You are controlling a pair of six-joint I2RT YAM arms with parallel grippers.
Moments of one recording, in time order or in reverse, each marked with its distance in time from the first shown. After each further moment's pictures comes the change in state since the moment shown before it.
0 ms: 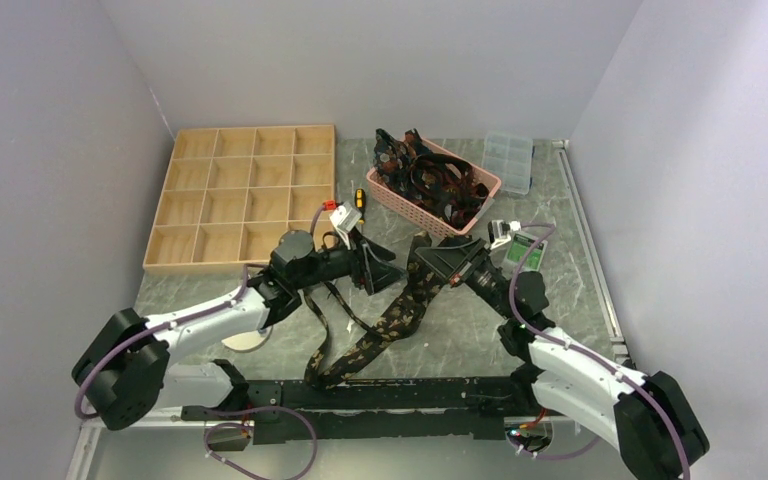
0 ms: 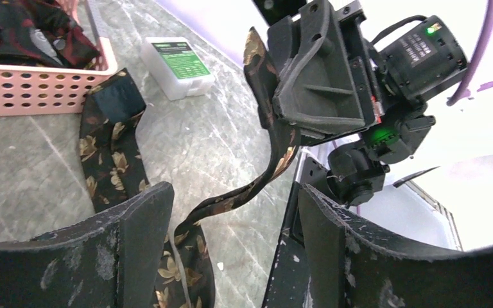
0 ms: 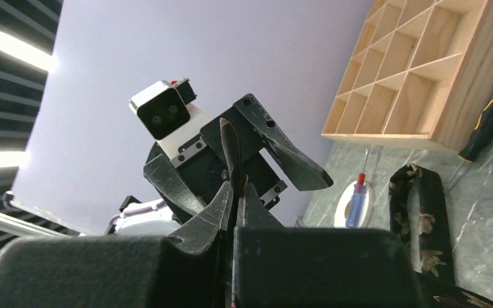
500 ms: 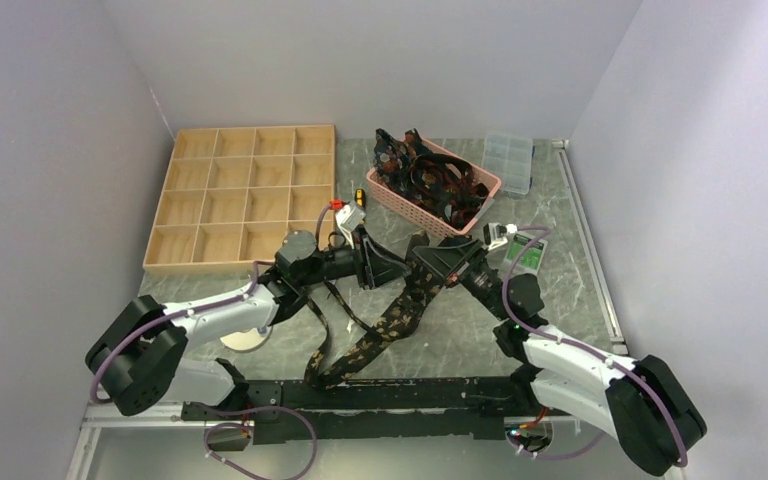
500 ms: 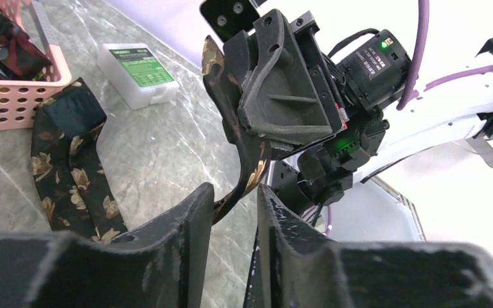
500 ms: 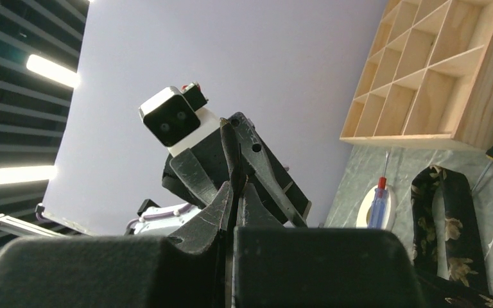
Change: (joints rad) left arm -0.001 0.090 0.000 0.178 0.100 -0.089; right arm 0.034 0.085 -0.034 0.159 0.055 0.103
